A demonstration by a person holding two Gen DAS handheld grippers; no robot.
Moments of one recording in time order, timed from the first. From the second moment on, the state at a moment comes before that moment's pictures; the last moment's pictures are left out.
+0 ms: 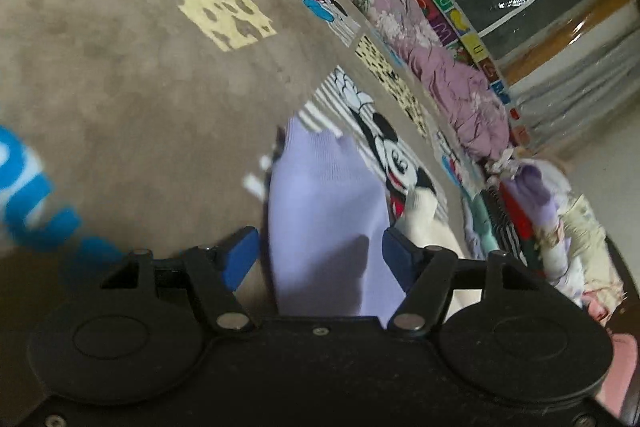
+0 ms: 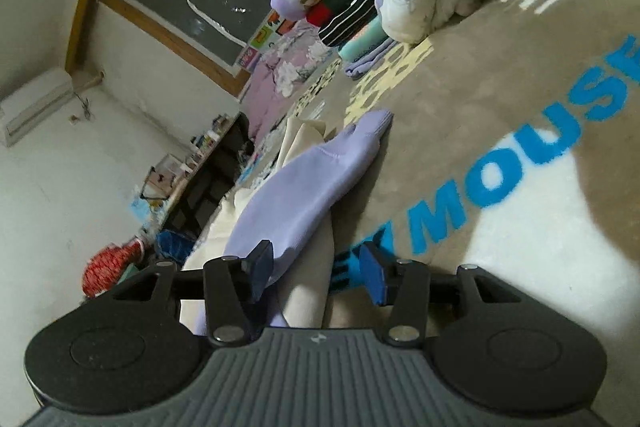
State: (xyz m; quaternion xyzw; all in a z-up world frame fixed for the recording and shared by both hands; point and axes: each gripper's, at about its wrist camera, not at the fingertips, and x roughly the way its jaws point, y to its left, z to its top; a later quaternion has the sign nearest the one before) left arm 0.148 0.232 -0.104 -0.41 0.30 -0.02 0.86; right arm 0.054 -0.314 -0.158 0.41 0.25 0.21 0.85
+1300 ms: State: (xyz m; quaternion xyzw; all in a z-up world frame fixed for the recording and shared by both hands) left arm 0.071 0.293 -0.056 -0.36 0.15 -0.01 0.92; right arm 0.059 -0.320 -0.169 0.43 0.22 0.24 0.84
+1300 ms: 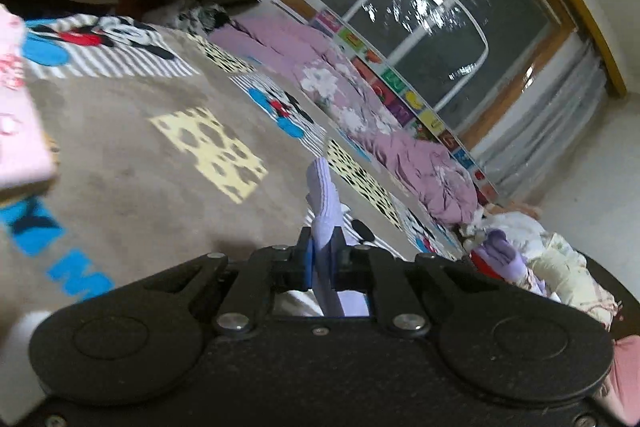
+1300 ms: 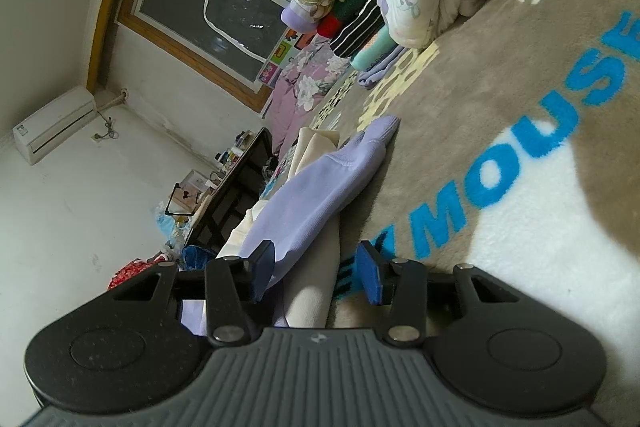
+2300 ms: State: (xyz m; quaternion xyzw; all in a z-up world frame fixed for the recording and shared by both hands) left arm 0.081 0.301 -0.063 -0.24 0.24 0.07 0.94; right arm 0.052 -0.315 -0.167 0.41 0.23 0.22 0.85
